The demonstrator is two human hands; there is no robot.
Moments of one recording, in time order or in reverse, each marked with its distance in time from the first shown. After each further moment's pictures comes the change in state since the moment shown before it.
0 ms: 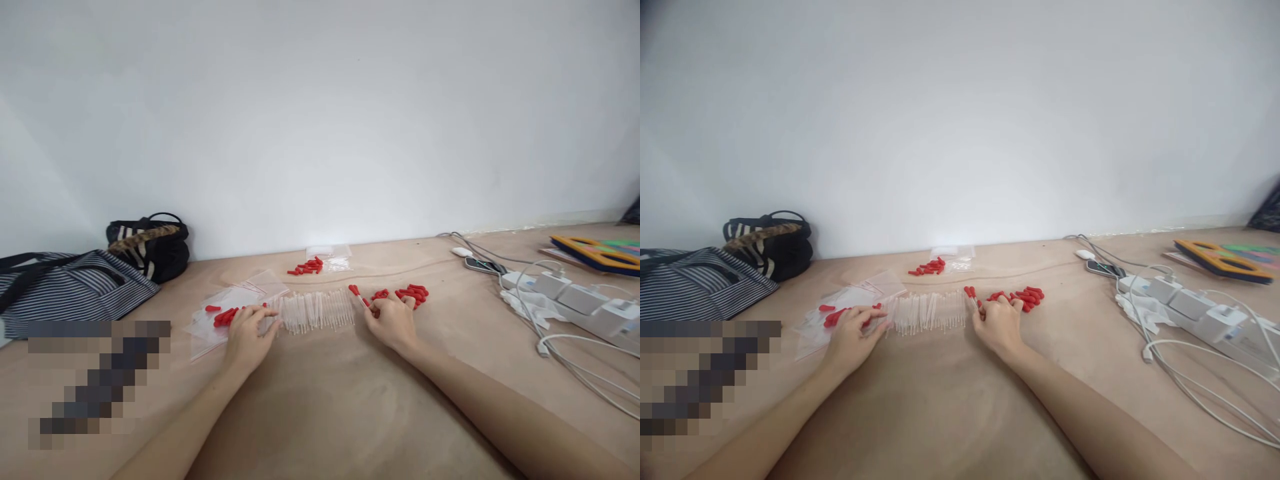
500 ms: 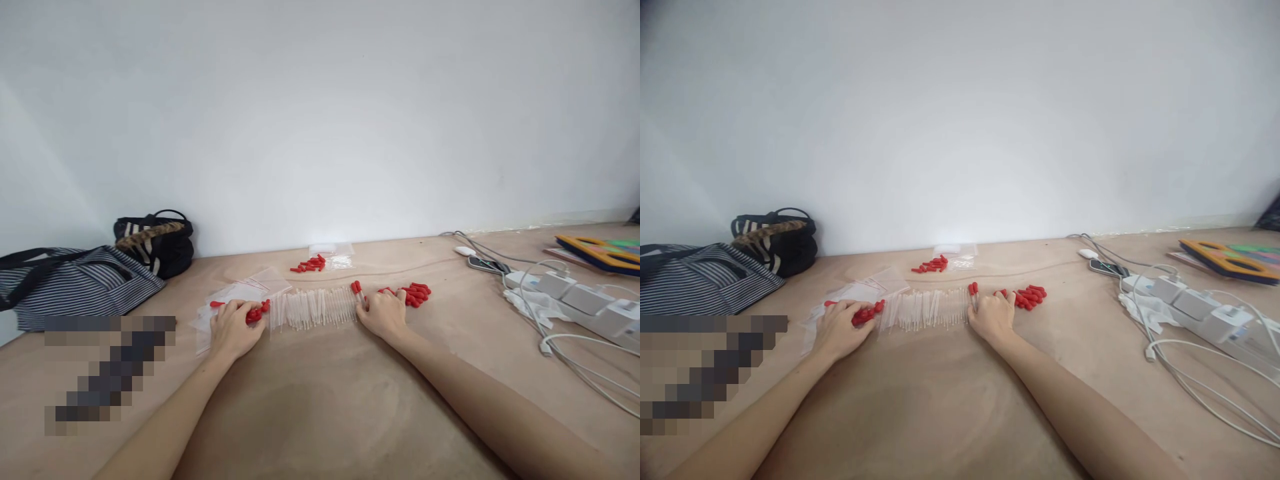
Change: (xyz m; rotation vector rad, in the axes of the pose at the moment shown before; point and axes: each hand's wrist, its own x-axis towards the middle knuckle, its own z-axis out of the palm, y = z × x) left_hand 0.007 -0.023 -0.012 0.344 -0.141 -0.178; right_hand 0.013 -0.013 0.014 -0.277 -0.112 0.018
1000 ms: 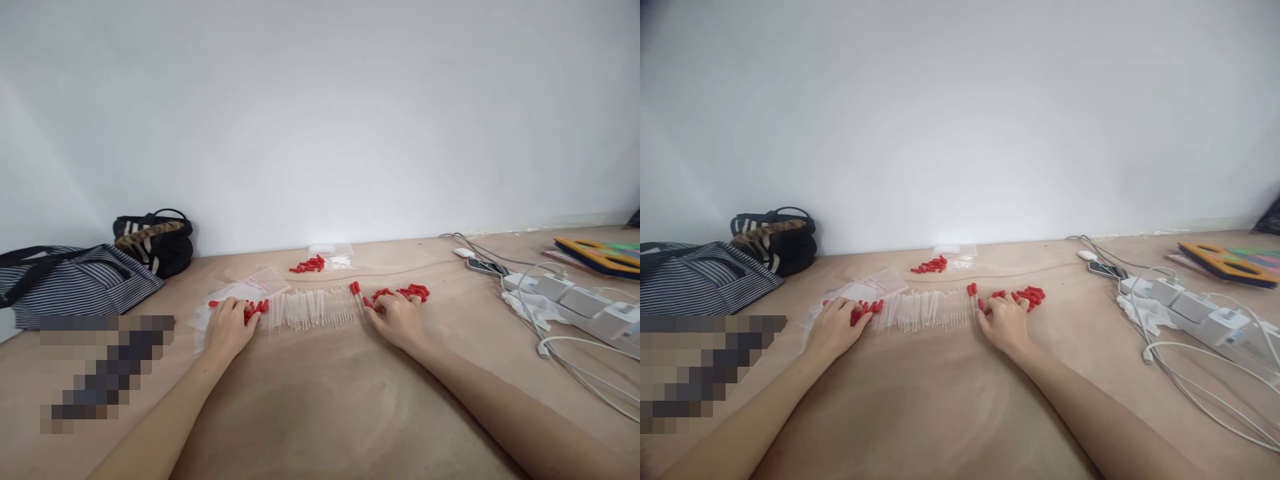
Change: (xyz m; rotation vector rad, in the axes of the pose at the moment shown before) left_hand 0.005 -0.013 0.005 0.153 0.106 0.151; right_hand -0.017 0.026 -0.012 0.209 0.071 -0.059
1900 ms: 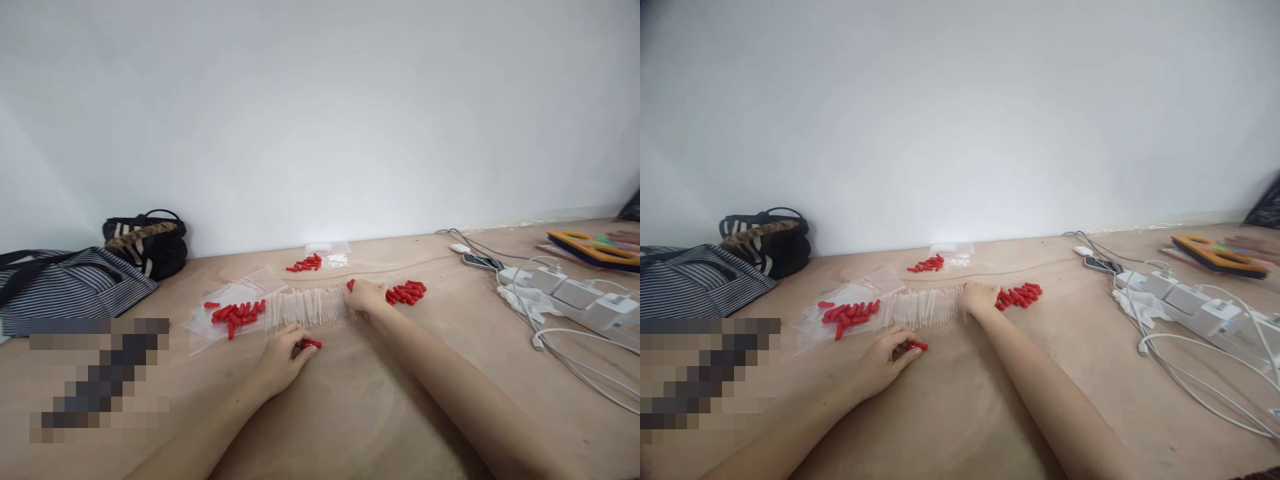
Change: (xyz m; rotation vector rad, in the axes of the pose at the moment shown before) left_hand -0.035 0.085 -0.020 -0.831 -0.345 0.286; right_hand 0.066 -0.038 0.018 -0.026 -0.474 0.294
